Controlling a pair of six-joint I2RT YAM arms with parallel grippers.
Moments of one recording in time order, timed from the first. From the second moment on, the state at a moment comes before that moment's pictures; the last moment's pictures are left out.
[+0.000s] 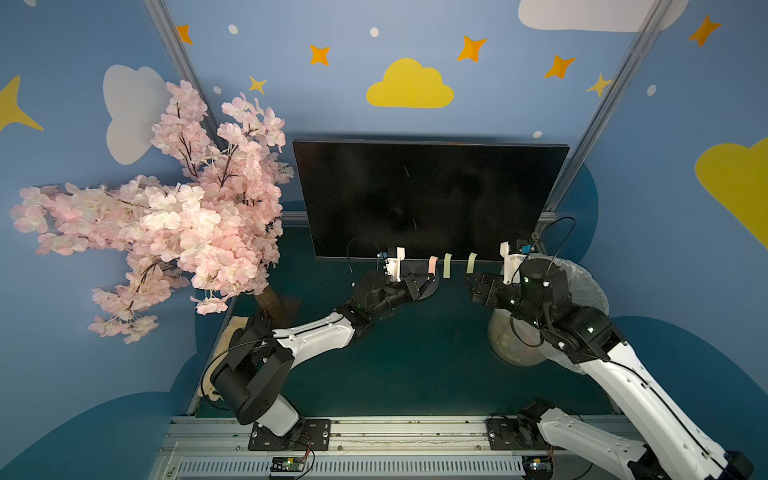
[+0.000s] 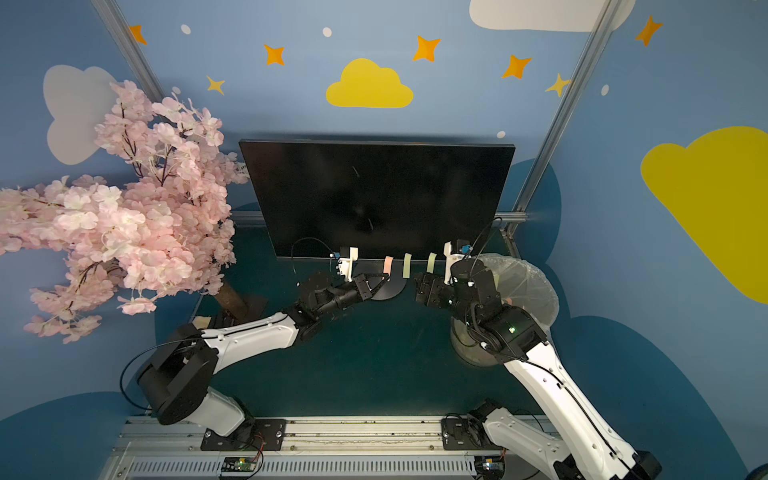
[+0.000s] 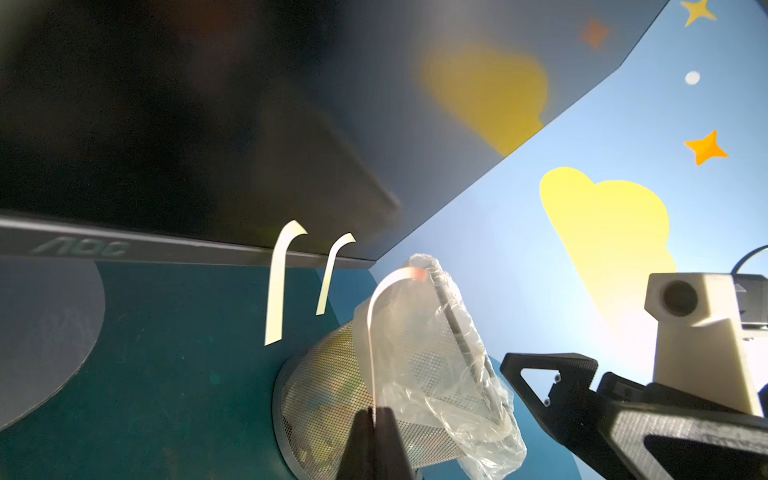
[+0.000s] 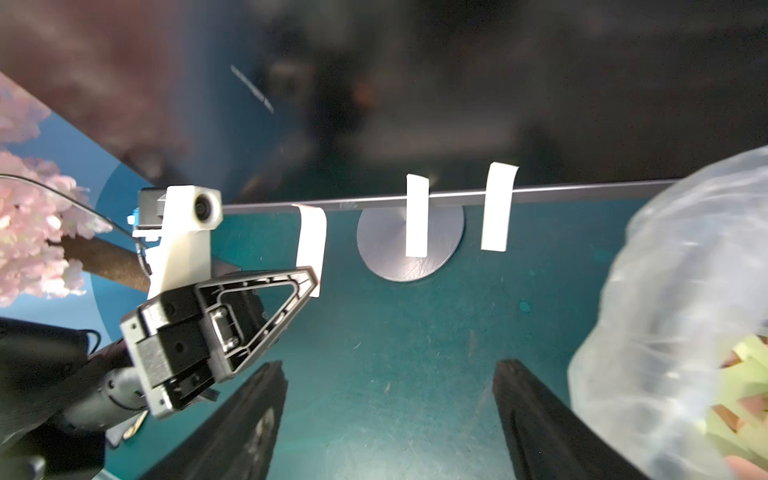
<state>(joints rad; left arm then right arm) -0.72 1.56 0.90 0.65 0.30 -0.99 0.60 0.94 1.19 -0.75 0.13 0.52</state>
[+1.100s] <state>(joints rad) -0.99 2.18 2.07 0.06 0.55 -0.80 0.07 0.67 1.34 -0.99 0.21 0.62</state>
